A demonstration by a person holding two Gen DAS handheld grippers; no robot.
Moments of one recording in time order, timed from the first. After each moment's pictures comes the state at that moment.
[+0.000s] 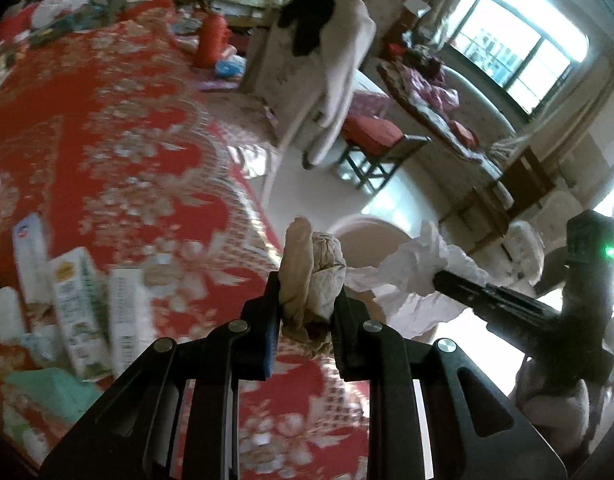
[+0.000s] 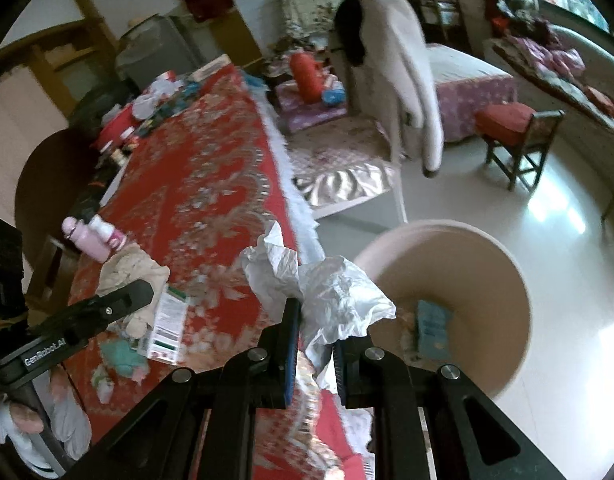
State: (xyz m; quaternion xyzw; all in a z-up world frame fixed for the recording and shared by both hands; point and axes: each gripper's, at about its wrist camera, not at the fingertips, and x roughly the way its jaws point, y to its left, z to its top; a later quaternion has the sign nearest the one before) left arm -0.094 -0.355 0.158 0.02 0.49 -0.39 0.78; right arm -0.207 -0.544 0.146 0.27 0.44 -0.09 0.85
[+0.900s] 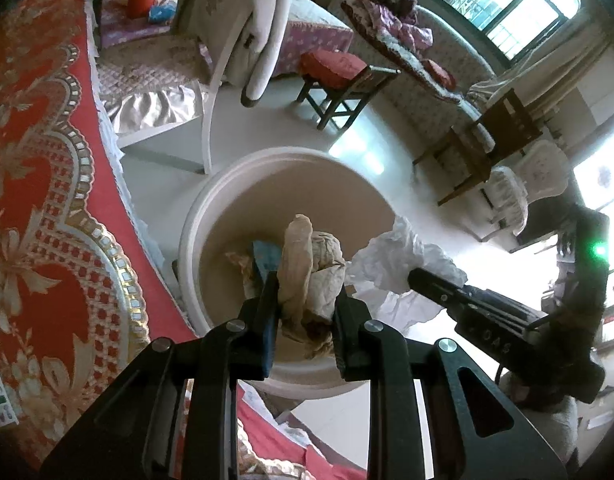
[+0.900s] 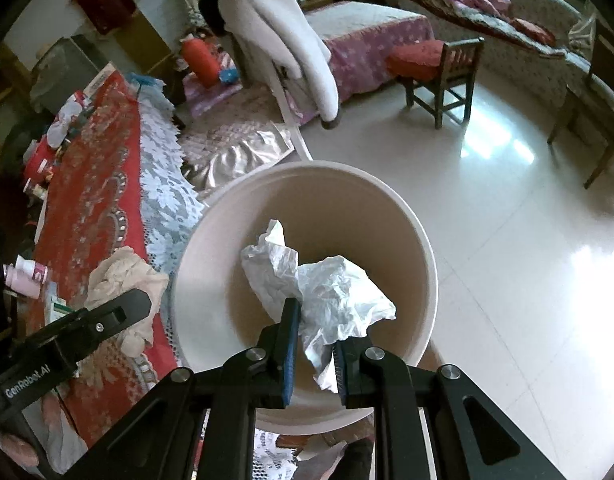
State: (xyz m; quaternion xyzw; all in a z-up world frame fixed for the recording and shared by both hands) left arm -0.125 -0.500 0.080 0.06 0.56 -0.43 0.71; right arm -0.254 -0.643 0.059 0.32 0.49 -0.19 0.79
